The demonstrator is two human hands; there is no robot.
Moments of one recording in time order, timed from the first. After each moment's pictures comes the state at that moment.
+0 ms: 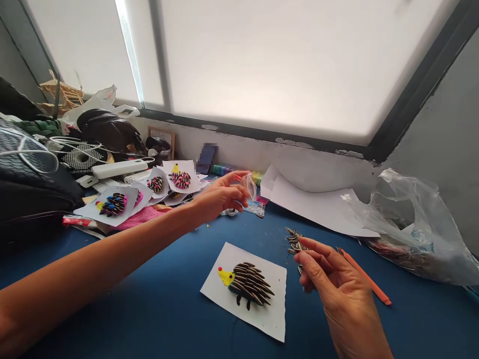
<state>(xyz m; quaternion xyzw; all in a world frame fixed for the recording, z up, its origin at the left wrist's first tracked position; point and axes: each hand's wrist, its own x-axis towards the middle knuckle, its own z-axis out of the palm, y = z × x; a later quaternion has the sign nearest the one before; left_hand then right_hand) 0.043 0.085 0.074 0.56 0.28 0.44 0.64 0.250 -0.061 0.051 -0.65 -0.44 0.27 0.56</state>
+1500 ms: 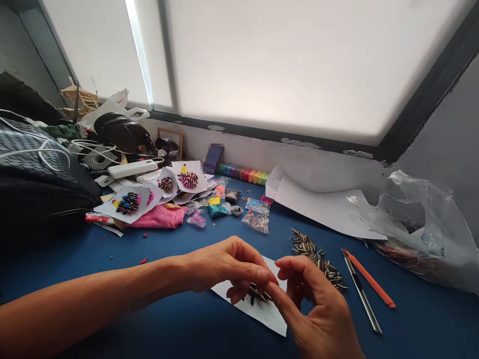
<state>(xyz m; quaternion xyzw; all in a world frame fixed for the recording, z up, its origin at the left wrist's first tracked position) 0.039 -0.004 0.052 0.58 0.22 0.17 0.76 0.211 -0.093 0.052 -0.64 -0.54 0.22 0.49</state>
